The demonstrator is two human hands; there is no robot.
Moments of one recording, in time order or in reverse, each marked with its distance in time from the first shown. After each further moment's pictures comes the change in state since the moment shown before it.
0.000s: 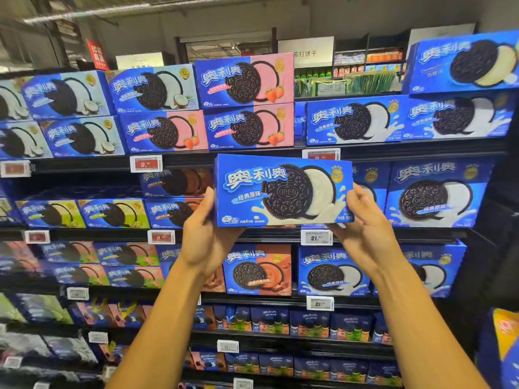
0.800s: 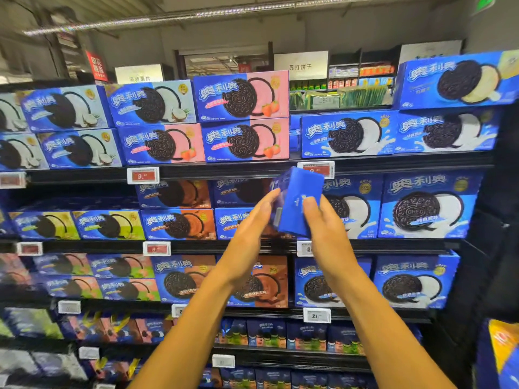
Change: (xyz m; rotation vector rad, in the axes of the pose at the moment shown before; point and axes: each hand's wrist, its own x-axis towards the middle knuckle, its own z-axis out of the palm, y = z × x) left_hand 0.011 -0.032 0.046 0.510 -0.139 0.012; right_hand -0.017 0.013 0.062 -0.523 -0.079 -0.212
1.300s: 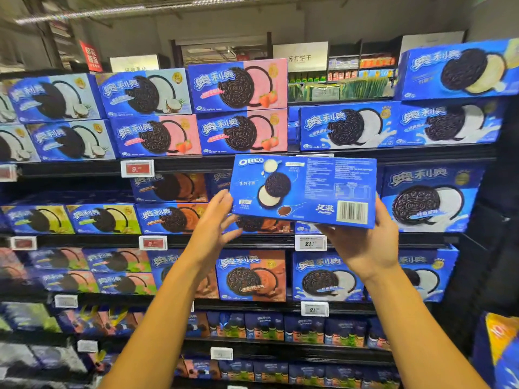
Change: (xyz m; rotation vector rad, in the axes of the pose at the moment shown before) left_hand 0.007 -0.021 -0.064 -0.046 0.218 -0.183; right_hand 0.014 0.026 -0.068 0.754 0.025 0.217
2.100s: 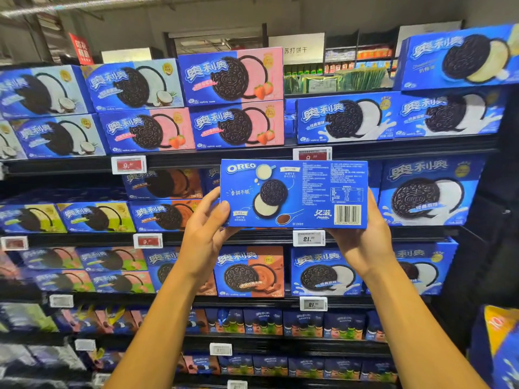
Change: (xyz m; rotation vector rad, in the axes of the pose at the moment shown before) left_hand -0.016 -0.002 0.005 -0.149 -0.022 0.163; right_hand 0.006 0.009 -0.011 -0.216 0.136 -0.085
